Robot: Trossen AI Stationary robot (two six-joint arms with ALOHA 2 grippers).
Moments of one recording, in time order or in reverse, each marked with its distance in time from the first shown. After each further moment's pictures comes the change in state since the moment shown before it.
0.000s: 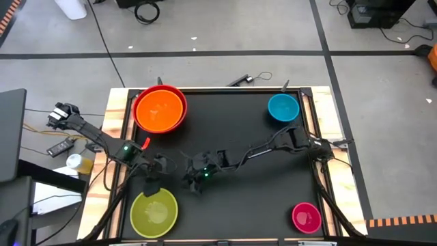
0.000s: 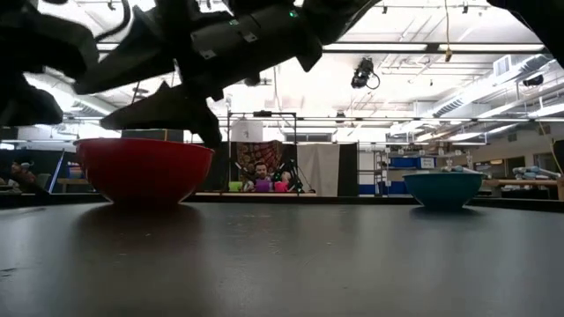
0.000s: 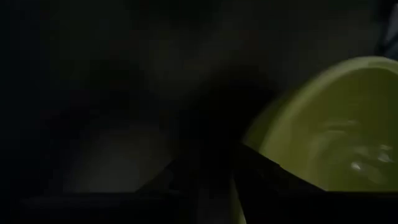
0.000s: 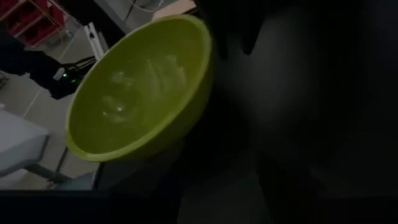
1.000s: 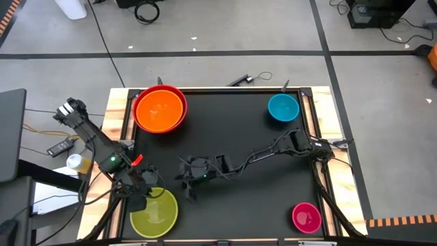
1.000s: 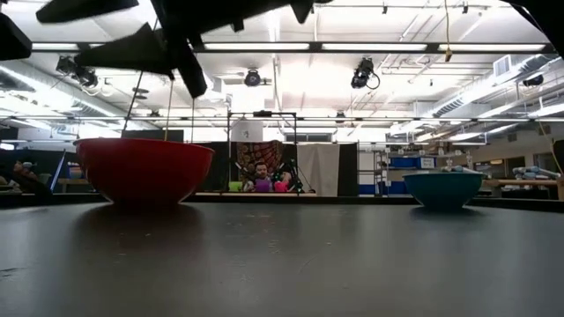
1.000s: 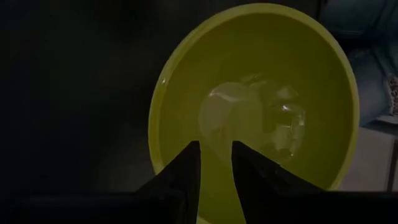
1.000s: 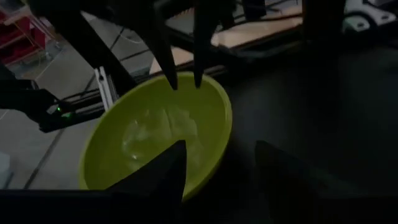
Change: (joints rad) left arm -0.306 0.087 0.254 -0.191 -0.136 -0.055; right arm 0.056 -0.001 0.139 -0.045 0.205 -0.050
